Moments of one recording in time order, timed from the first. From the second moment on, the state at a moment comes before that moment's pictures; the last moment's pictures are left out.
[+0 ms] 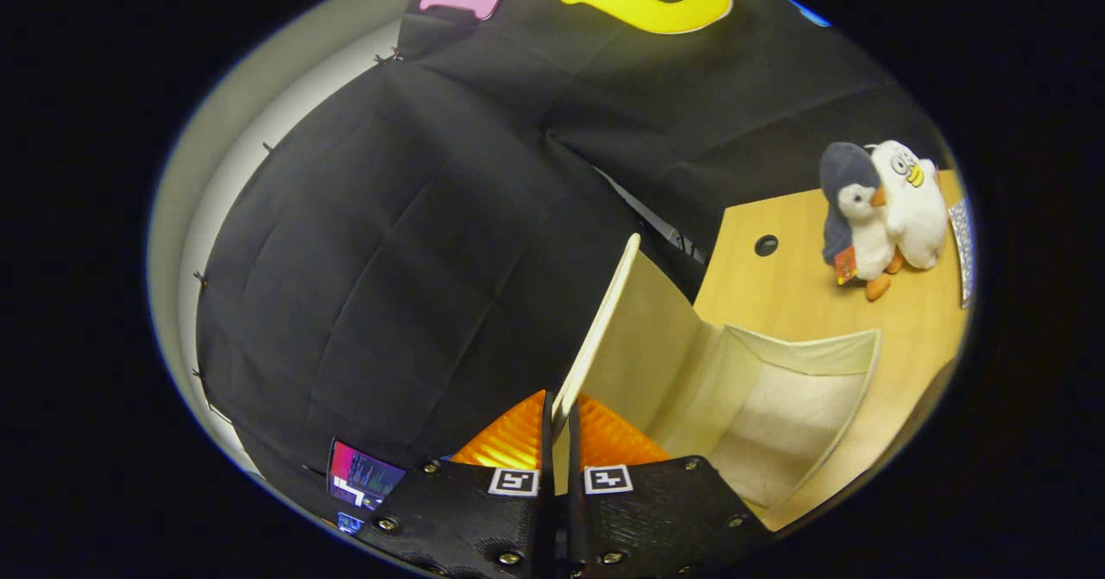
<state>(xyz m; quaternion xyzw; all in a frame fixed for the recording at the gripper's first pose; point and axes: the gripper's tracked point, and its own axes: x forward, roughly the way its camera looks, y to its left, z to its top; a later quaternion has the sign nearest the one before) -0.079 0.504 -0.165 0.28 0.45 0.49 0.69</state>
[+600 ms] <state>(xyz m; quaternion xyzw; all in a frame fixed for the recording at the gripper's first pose) -0.095 0.655 -0.219 0.15 0.46 0.46 0.74</state>
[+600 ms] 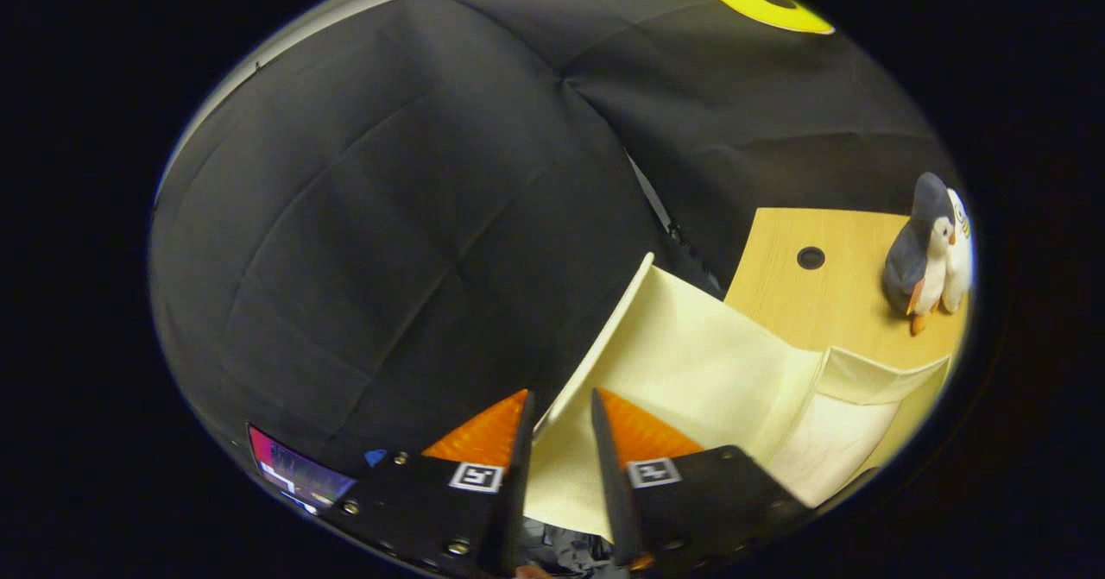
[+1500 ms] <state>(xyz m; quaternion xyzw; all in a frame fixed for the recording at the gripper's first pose) -0.056 0.452 -0.126 0.13 0.34 0.45 0.81</state>
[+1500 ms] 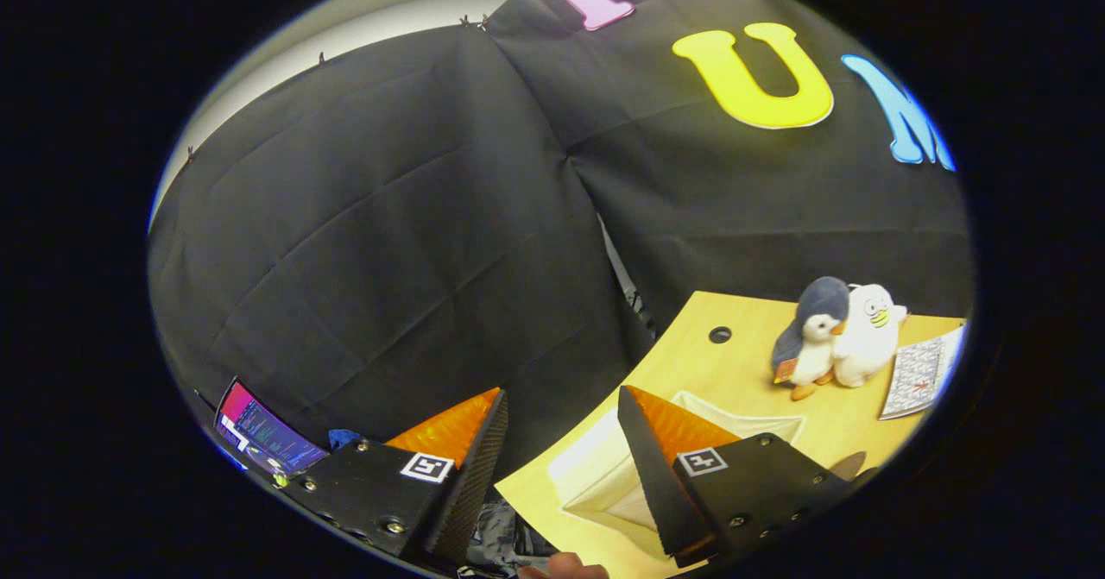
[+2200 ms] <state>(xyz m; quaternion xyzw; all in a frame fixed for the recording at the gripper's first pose) -0.015 0.237 -0.216 0.10 0.36 0.28 0.88</state>
